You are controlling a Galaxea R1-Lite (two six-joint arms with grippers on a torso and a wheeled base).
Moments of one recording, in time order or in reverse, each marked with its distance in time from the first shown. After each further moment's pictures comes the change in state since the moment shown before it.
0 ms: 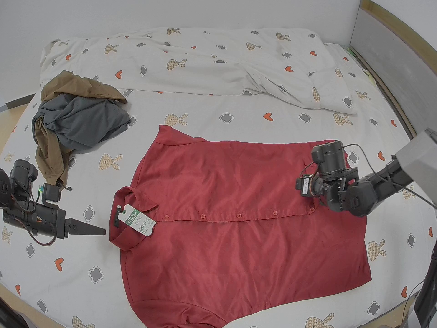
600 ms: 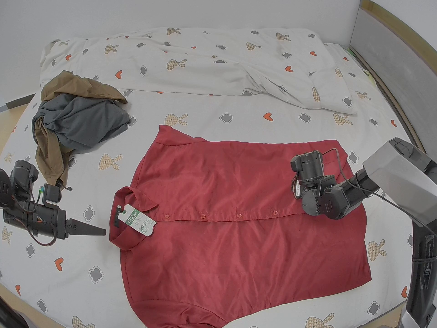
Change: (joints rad) left arm 0.000 0.006 0.001 0.000 0.000 0.000; right arm 0.012 0.210 -0.174 -0.011 -0.263 0.010
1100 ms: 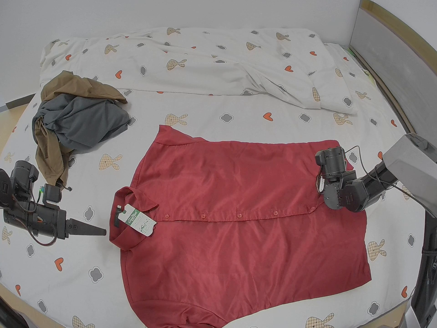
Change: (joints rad) left arm 0.000 0.003 -0.001 0.000 0.000 0.000; right arm -0.115 -0.061 0.075 0.004 -0.027 -0.011
